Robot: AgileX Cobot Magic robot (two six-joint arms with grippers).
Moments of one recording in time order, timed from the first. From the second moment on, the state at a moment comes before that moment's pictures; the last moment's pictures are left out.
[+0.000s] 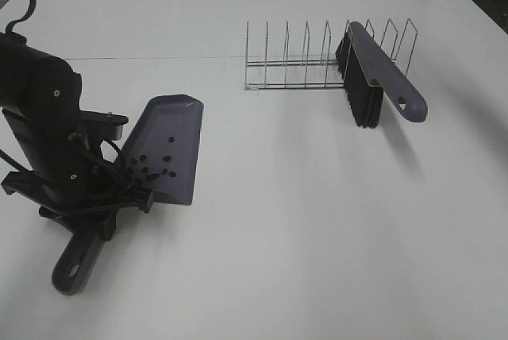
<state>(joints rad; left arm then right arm) -0.44 1.96 -1.00 0.04 0.69 -0.34 0.12 2.16 -2.16 0.08 1.22 0.06</state>
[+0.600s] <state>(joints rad) -0.44 1.88 -1.11 0.04 0.72 -0.36 0.12 1.71 -1.47 0.13 1.22 0.04</state>
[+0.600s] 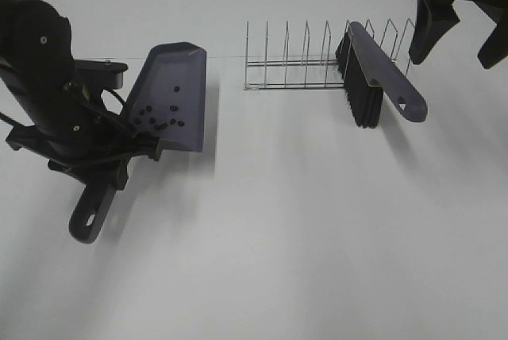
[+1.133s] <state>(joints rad) -0.44 2.00 -1.25 -0.10 0.80 -0.25 0.12 1.40 -1.19 0.15 1.16 0.02</state>
